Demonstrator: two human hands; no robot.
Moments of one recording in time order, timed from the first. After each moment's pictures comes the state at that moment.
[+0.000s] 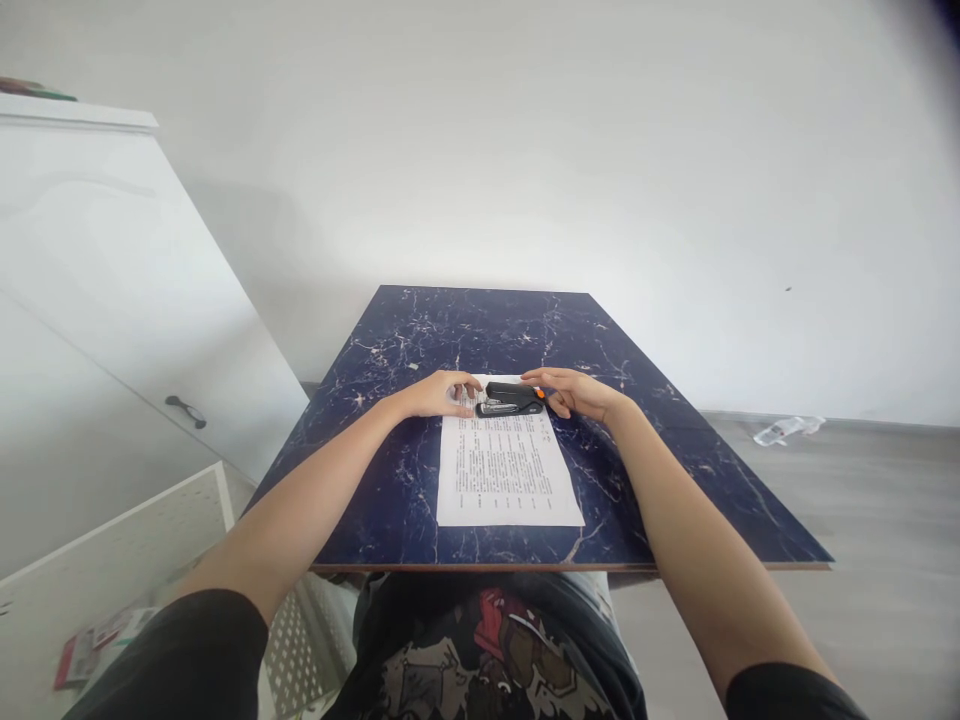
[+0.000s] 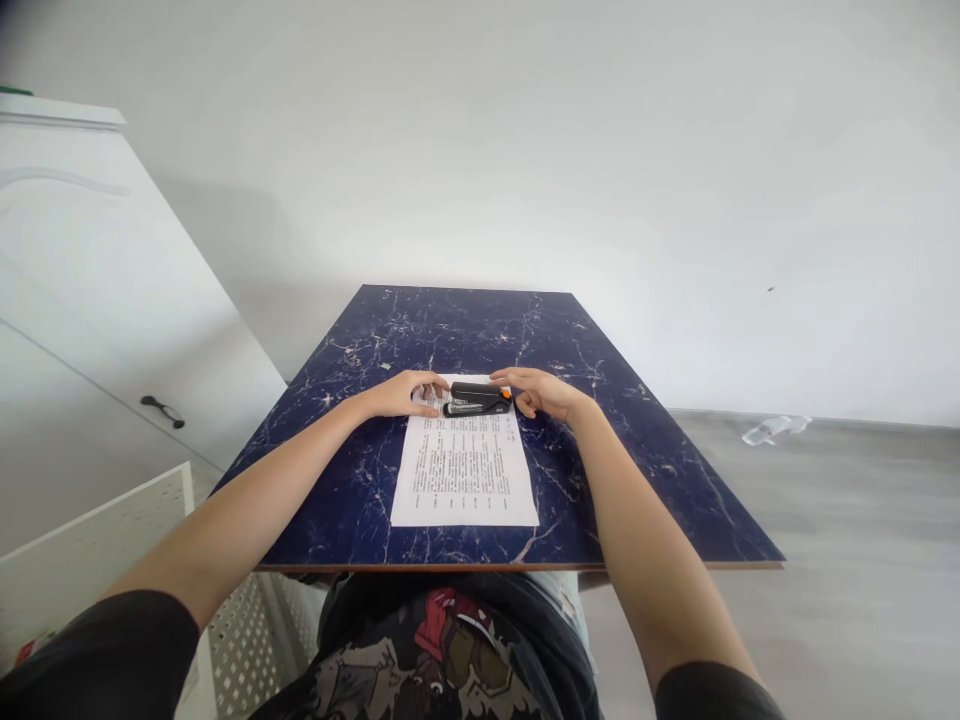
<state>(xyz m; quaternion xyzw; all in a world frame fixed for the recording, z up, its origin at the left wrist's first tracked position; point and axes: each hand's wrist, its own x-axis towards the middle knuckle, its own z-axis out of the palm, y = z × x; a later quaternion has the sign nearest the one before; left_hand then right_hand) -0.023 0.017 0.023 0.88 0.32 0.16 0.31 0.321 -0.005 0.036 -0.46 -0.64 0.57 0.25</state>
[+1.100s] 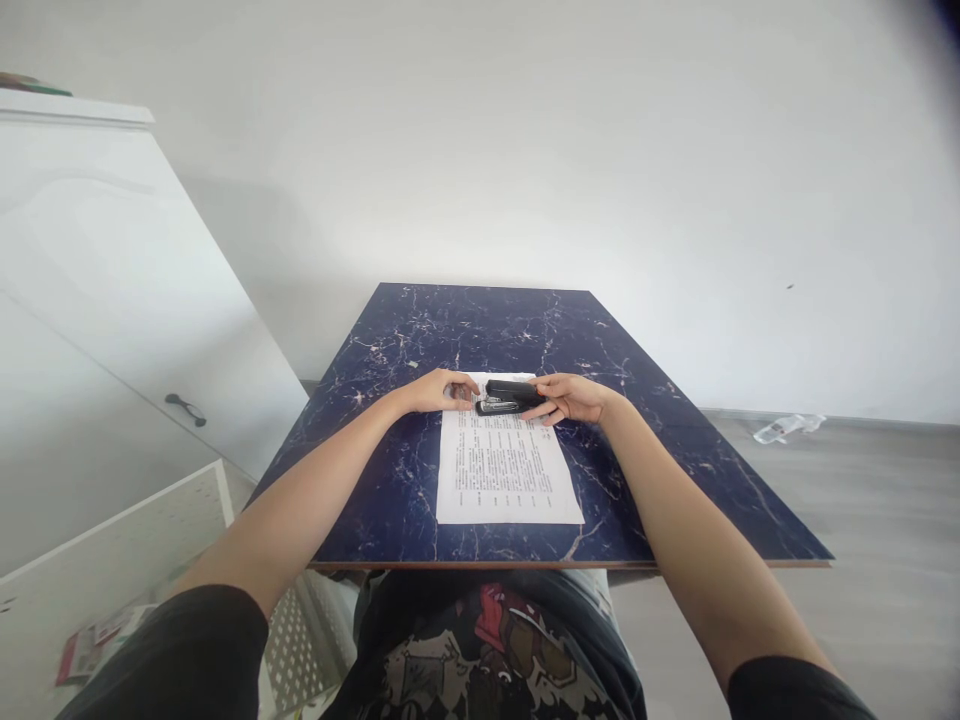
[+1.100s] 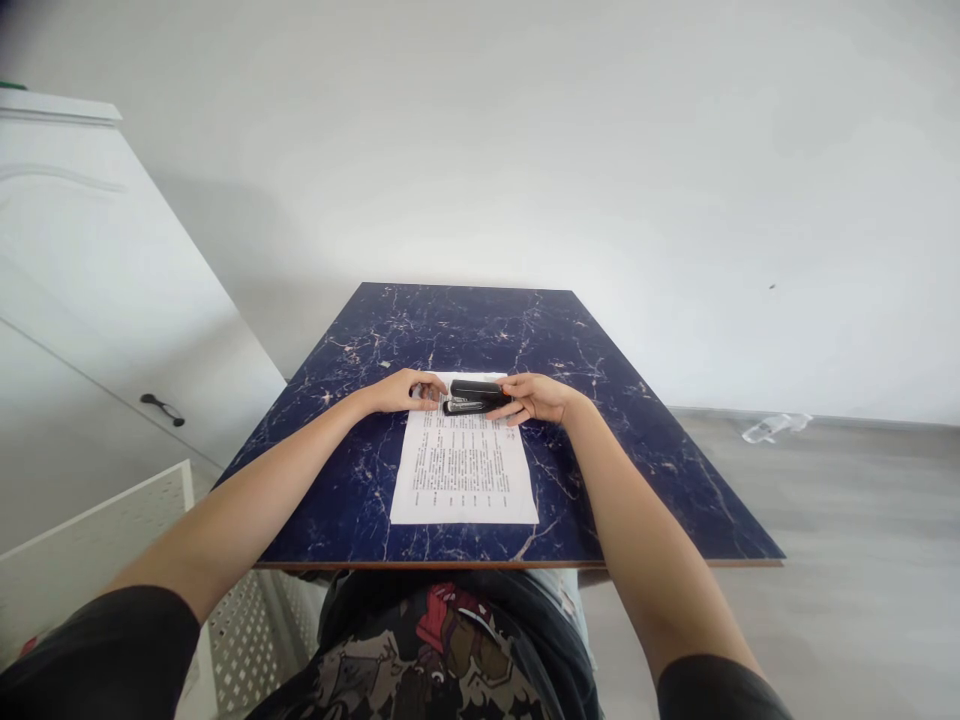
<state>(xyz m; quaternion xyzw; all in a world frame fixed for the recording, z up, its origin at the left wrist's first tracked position) -0.024 0.027 0.016 0.88 0.28 0.17 0.35 0.322 0.001 0.026 -0.36 -0.50 0.76 0.20</state>
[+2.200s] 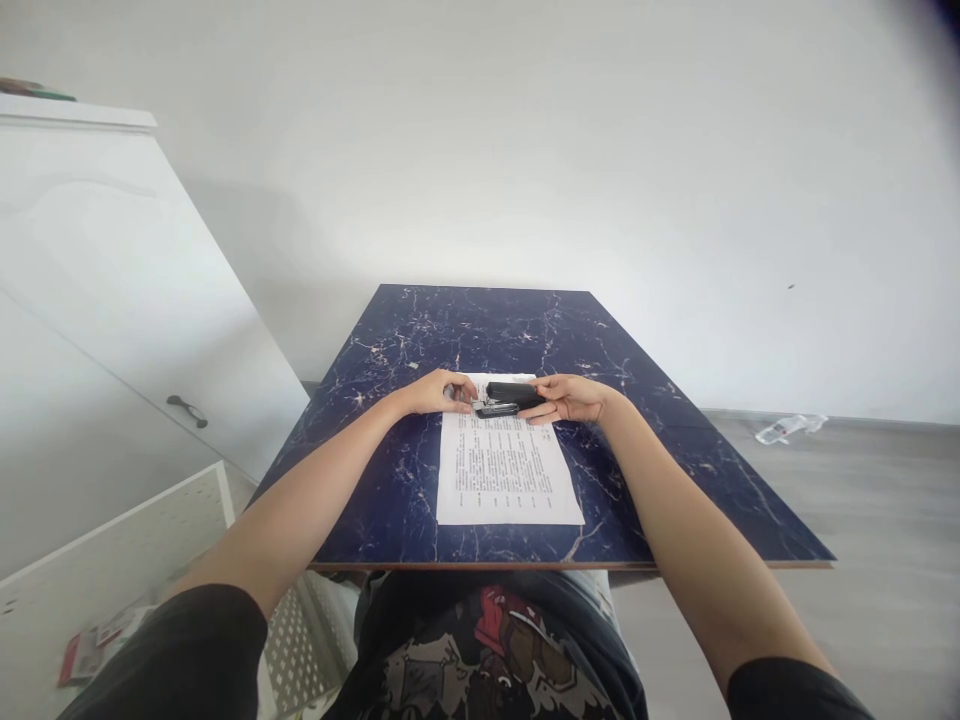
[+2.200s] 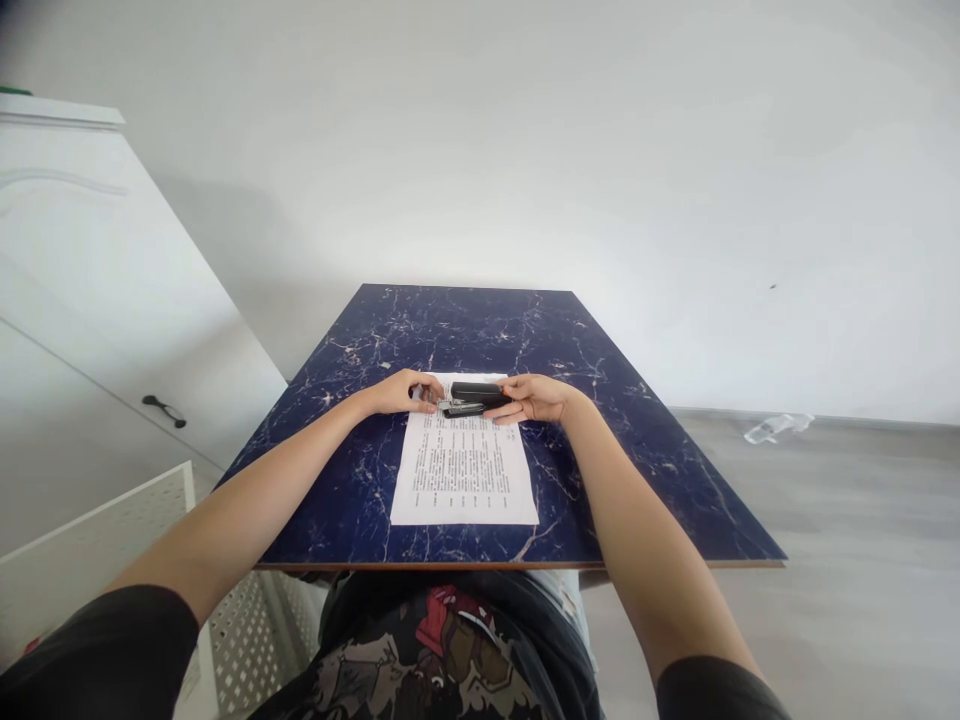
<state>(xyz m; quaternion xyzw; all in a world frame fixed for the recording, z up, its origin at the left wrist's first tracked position) -0.025 0.026 0.016 0.87 0.28 0.18 0.36 0.323 0.006 0.022 -0.34 -0.46 0.79 0.19</state>
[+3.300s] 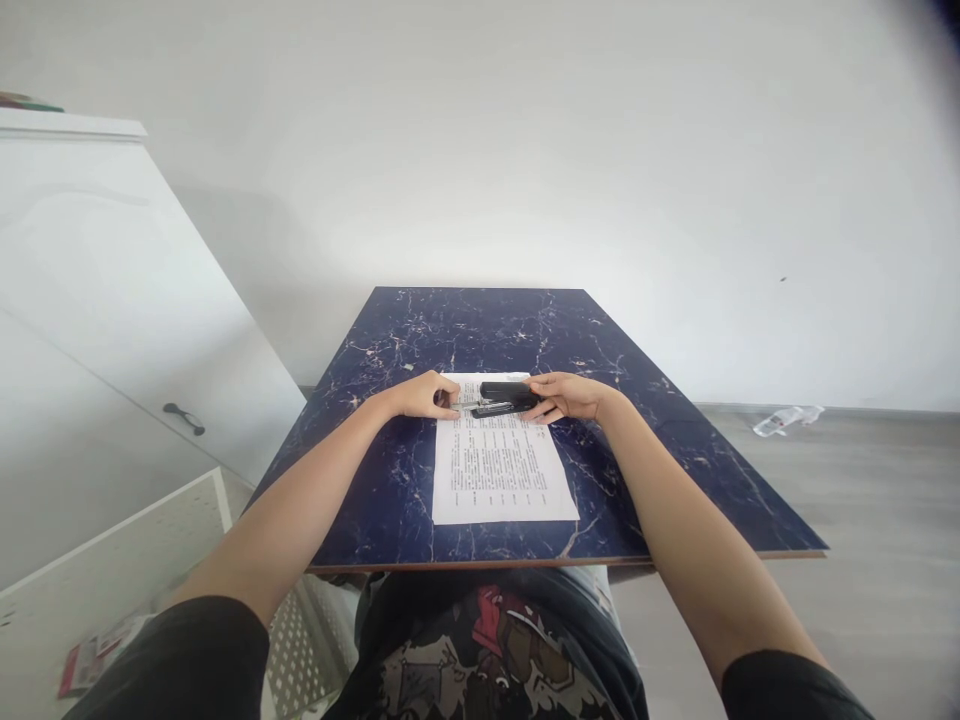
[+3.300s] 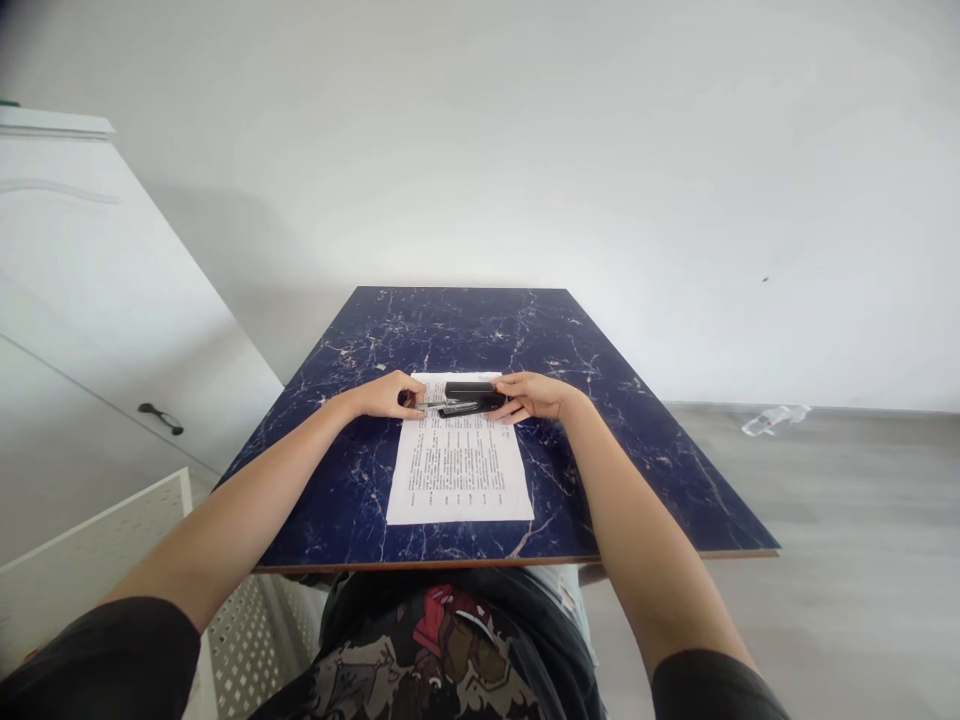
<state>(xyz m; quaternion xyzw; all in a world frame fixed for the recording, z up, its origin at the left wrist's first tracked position) -0.032 0.017 0.033 0.89 0.26 0.14 0.34 0.325 0.000 0.029 -0.39 -0.53 0.73 0.19</state>
